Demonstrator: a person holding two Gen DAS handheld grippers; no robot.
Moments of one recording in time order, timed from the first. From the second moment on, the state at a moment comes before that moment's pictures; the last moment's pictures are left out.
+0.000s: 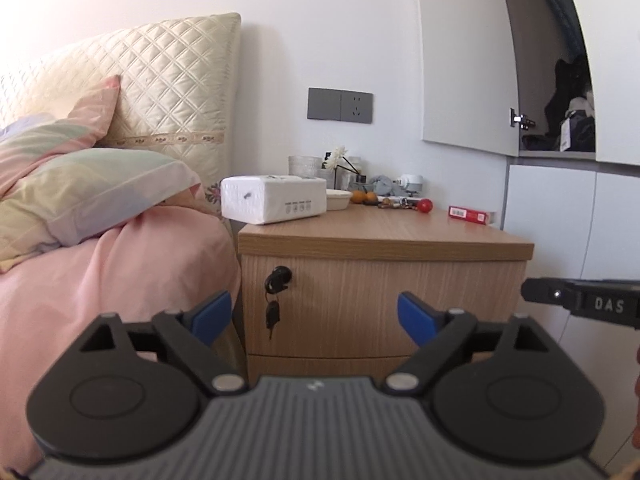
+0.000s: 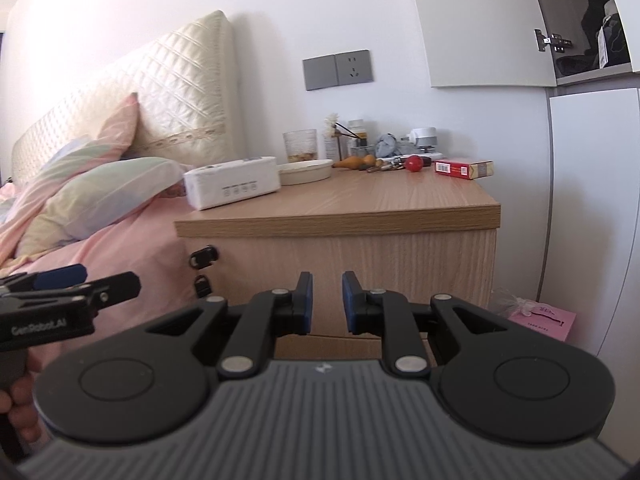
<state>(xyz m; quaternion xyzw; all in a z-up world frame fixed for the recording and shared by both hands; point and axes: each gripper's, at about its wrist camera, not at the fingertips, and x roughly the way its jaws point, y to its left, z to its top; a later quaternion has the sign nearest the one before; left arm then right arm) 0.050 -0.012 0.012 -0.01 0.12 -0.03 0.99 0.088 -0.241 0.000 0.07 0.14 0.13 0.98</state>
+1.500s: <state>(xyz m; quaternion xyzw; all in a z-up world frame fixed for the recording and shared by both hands) 0.009 -0.015 0.000 0.02 0.09 -0.01 1.00 0.040 -0.233 -0.009 0.06 0.10 0.13 0.99</state>
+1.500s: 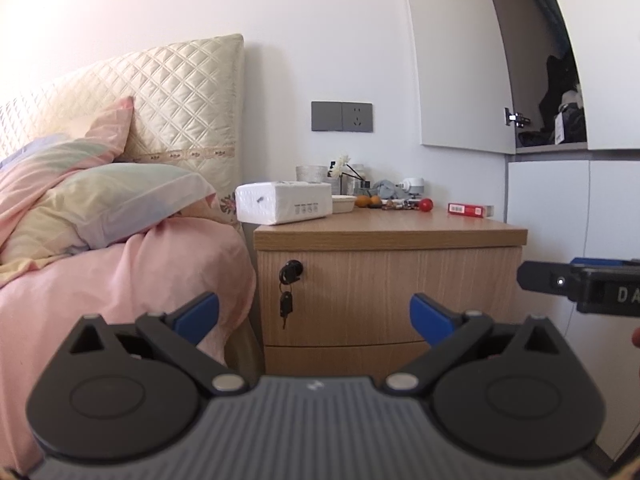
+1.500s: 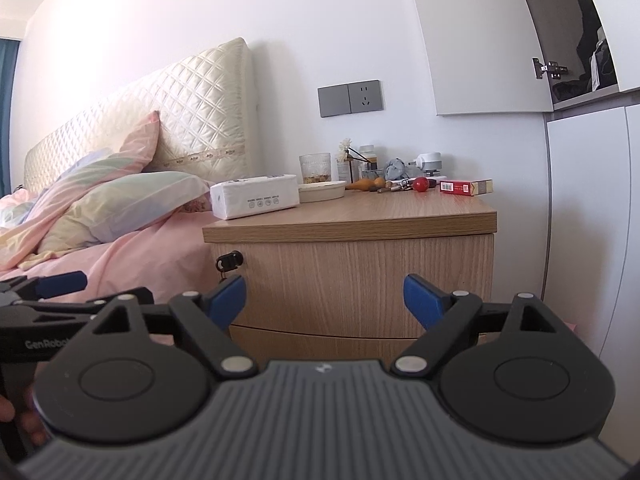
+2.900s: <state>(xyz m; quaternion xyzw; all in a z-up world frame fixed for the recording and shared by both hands) 0.012 -0.014 -0.002 0.02 0.11 -0.01 0.99 0.041 -0.232 -0.011 0.05 0.10 0.11 0.99</state>
